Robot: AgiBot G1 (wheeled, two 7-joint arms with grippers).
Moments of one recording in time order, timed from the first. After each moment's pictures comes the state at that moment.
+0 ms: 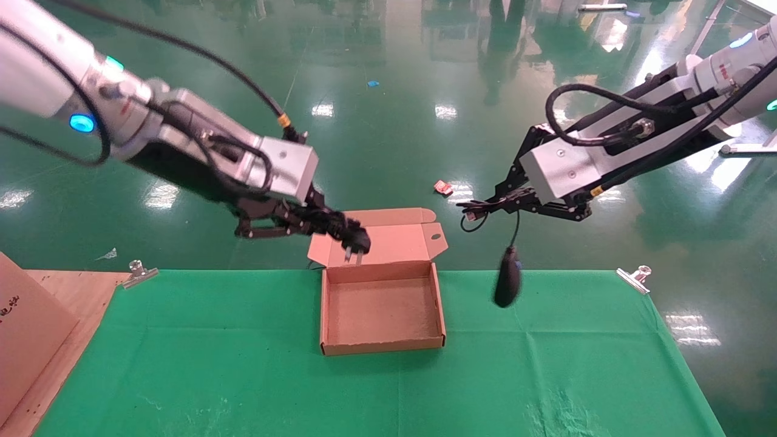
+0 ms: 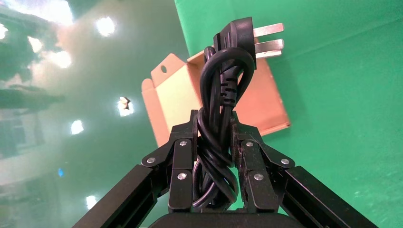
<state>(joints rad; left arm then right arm) -2.08 1.19 0.80 -0.61 1.76 1.54 0.22 2.22 -1.22 -0.79 0.14 -1.76 -1.56 -0.77</state>
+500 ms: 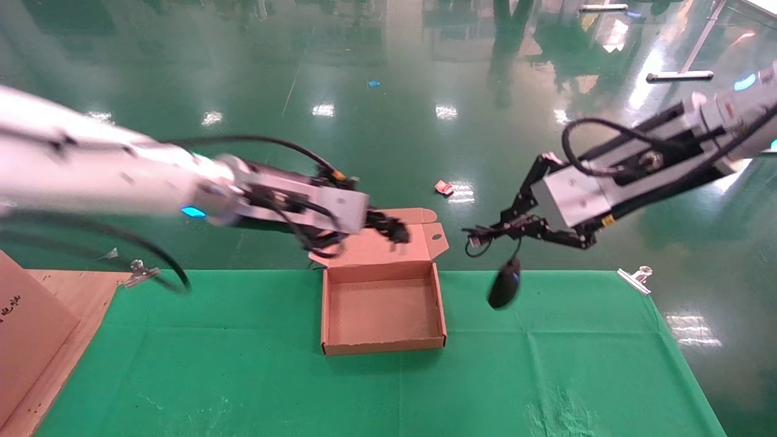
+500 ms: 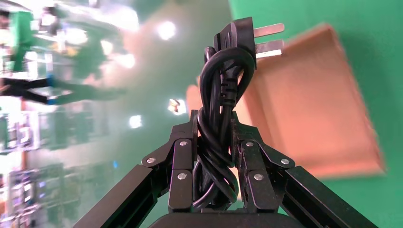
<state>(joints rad) -1.71 1.20 0.77 -0.89 1.85 0.98 0.16 2.18 -1.18 -0.79 0.12 -1.73 -1.58 -0.81</state>
